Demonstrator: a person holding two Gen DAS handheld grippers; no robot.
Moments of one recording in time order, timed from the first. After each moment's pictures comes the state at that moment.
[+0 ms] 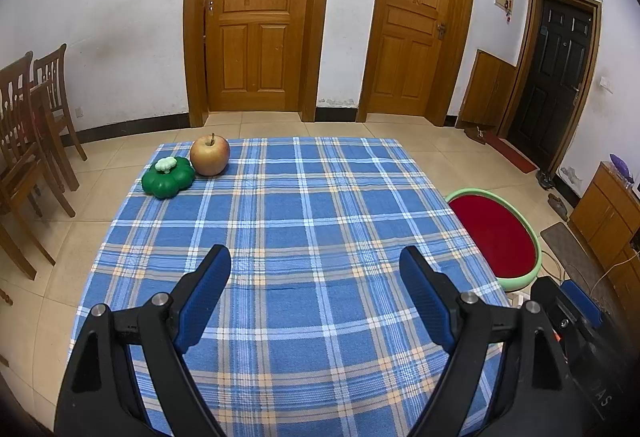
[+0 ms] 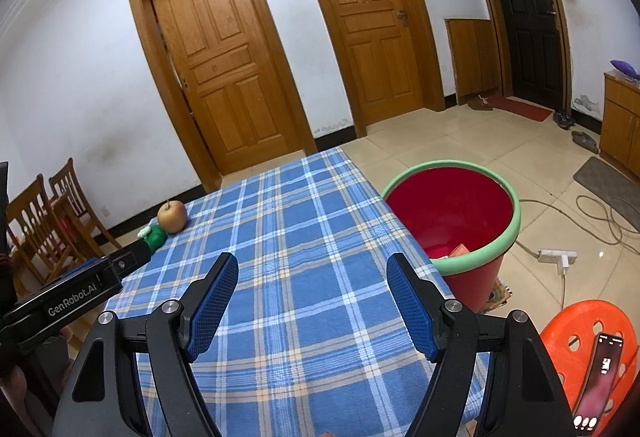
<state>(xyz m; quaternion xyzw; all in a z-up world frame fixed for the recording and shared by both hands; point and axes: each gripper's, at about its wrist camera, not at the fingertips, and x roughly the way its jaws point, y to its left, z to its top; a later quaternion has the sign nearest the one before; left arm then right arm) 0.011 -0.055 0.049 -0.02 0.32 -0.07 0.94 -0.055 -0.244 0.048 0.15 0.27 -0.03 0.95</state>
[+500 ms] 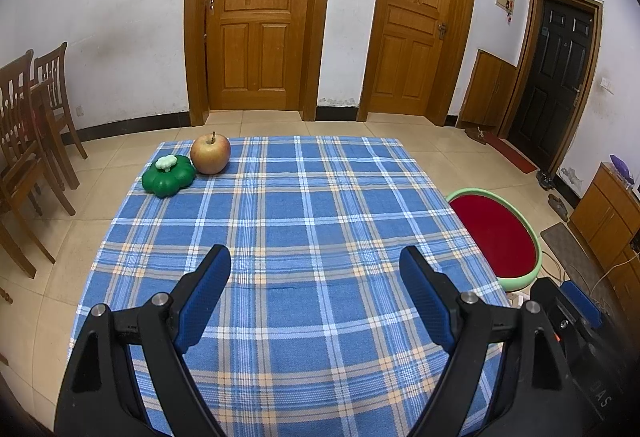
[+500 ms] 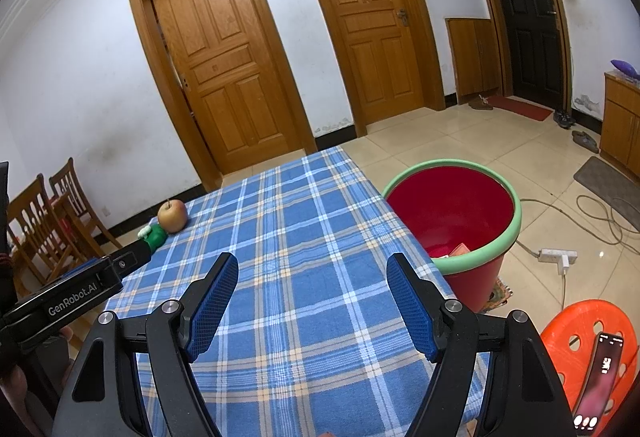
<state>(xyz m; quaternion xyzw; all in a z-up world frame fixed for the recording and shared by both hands) 0.011 -0.054 0.048 -0.02 0.32 -0.07 0.94 -0.055 -0.243 0.048 0.15 0.27 -0.03 0.95</state>
